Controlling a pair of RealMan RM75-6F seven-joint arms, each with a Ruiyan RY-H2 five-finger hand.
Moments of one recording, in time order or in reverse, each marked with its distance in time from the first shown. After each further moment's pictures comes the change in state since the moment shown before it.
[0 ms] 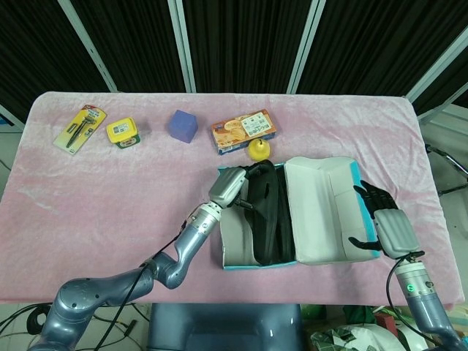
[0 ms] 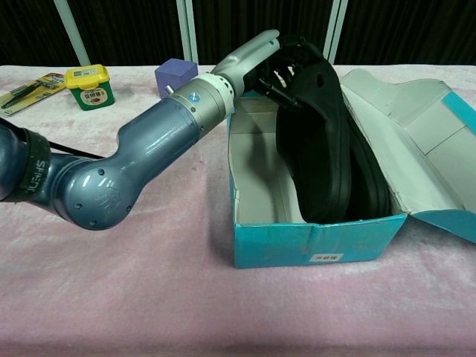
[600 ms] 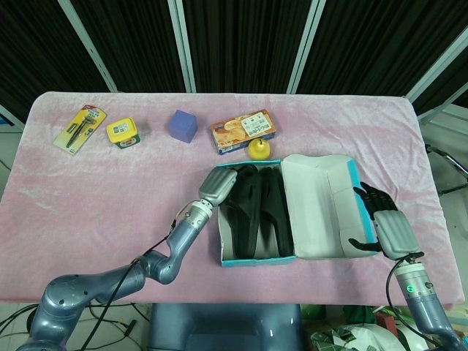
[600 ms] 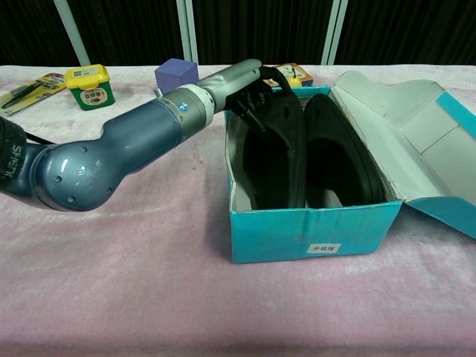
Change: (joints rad) left arm 0.024 0.074 0.003 -0.078 -0.177 -0.153 0.386; right arm -0.004 -0.005 -0.004 0.008 0.002 -0.001 0.002
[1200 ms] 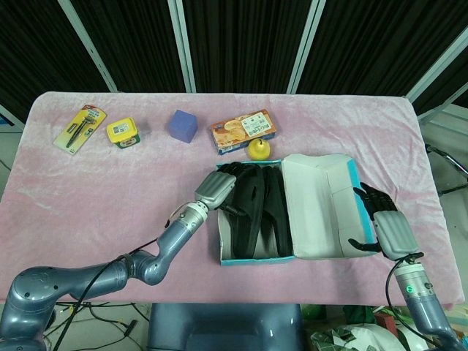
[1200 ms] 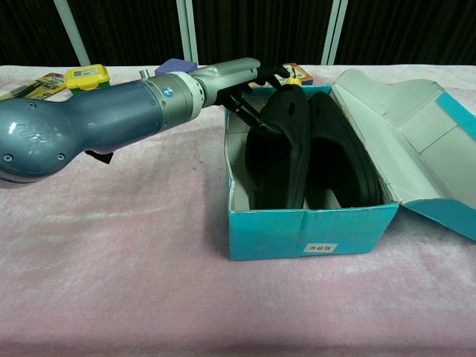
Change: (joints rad) left arm 0.033 0.178 0.023 -0.279 -0.088 -0.060 0.158; right arm -0.003 -0.005 -0.001 0.002 0.000 0.003 0.001
